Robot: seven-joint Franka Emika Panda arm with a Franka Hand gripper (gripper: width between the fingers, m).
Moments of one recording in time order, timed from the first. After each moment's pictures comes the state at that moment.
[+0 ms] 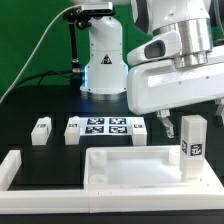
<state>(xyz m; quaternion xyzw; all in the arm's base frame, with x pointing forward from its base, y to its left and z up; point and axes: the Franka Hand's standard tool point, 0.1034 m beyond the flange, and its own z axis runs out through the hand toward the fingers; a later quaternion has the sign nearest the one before) 0.644 0.105 0.116 -0.99 -0.08 -0.10 0.07</state>
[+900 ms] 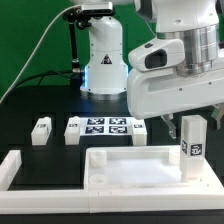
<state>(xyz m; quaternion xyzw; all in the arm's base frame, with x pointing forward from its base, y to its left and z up) 0.639 0.110 0.115 -1.00 -0.02 -0.02 0.07</state>
